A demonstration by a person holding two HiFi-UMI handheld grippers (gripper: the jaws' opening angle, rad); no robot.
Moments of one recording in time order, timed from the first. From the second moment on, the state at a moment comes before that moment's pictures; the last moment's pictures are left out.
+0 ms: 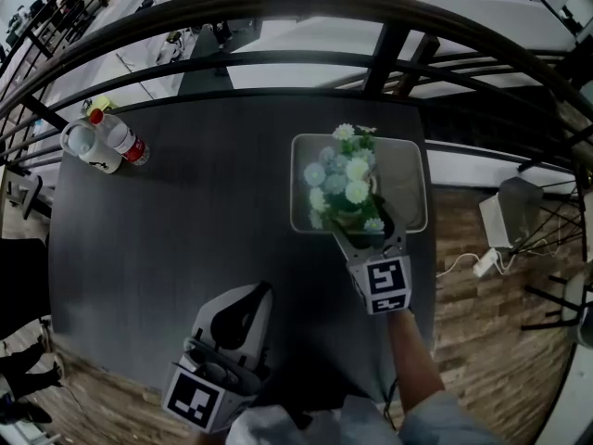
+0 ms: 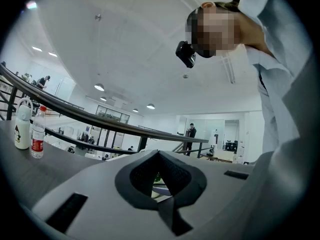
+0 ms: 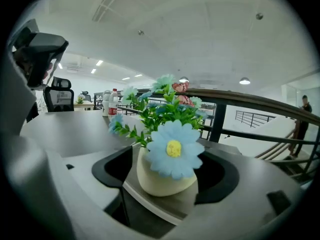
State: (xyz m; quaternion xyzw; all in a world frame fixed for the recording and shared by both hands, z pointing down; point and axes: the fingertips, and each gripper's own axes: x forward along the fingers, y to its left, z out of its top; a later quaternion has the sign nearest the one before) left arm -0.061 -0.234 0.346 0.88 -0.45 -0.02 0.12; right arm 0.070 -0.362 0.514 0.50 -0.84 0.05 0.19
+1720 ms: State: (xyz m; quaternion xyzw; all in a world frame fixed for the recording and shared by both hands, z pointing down) left arm -0.060 -0.236 0.364 0.88 -0.45 -0.01 0.14; right arm 0.054 -0.402 0.500 0.51 -0.85 0.05 0.12
